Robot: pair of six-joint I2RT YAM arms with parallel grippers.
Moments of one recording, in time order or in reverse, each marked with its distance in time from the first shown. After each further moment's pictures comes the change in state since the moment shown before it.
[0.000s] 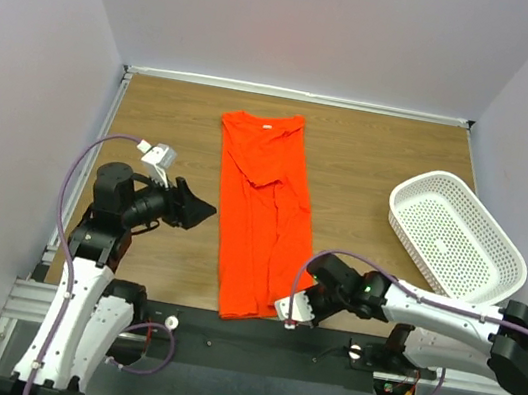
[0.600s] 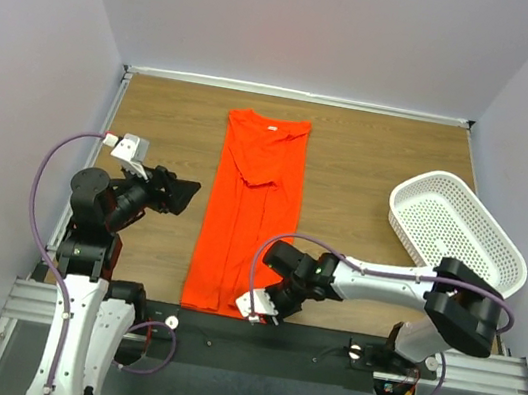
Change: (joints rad) left arm 0.092 -0.078 0.034 0.104 -0.133 0.030; right arm 0.068 0.391 0.283 0.020 -0.261 0.059
